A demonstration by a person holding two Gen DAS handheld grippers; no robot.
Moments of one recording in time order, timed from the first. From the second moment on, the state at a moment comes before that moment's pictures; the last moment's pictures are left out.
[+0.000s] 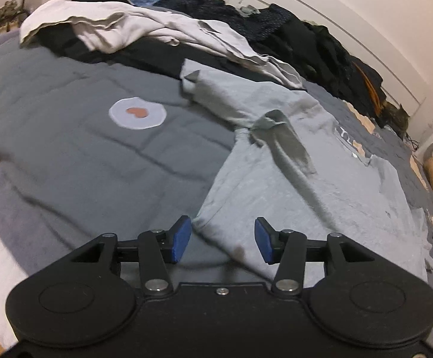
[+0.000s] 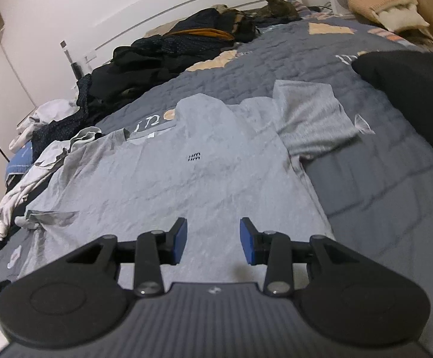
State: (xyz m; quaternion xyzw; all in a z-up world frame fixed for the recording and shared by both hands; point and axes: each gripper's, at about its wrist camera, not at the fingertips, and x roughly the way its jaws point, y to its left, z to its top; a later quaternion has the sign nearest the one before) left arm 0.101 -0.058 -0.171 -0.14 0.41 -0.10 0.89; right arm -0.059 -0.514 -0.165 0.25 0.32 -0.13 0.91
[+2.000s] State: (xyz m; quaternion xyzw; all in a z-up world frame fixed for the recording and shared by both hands) left arm 0.102 -0.056 -0.217 -0.34 0.47 -0.11 0.81; right arm -0.135 -0.553 -0.211 0.46 0.31 -0.23 0.80
